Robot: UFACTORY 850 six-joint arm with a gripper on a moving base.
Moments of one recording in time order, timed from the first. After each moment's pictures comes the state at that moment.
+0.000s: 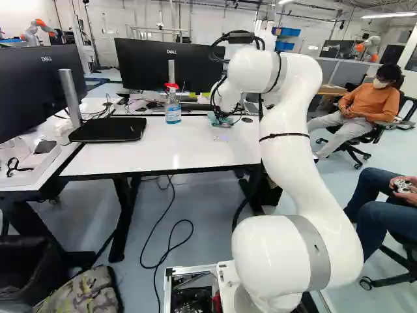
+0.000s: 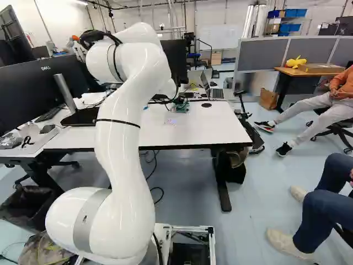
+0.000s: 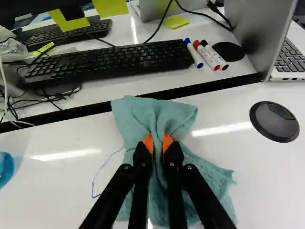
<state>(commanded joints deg) -2.7 -45.7 -90.2 5.8 5.3 0.0</state>
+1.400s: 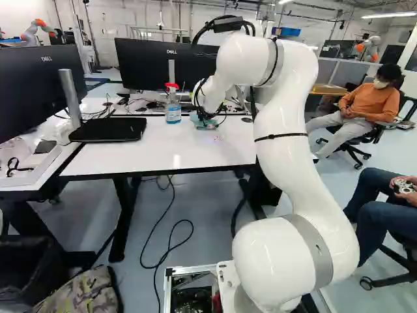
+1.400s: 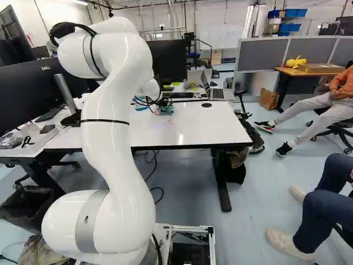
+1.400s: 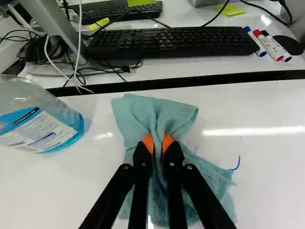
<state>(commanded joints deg) 5.3 -39.1 -80.8 5.8 5.3 0.0</state>
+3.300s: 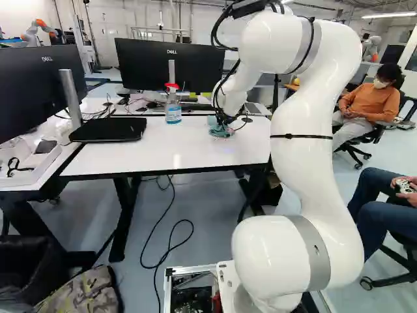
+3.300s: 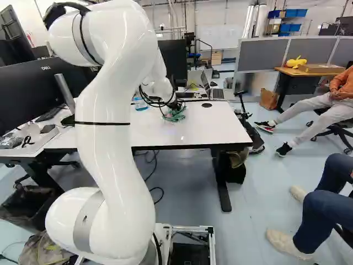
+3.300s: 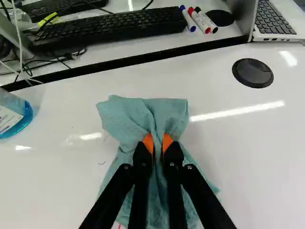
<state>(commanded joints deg) -4.0 -32.3 -71.4 5.8 5.3 0.0</state>
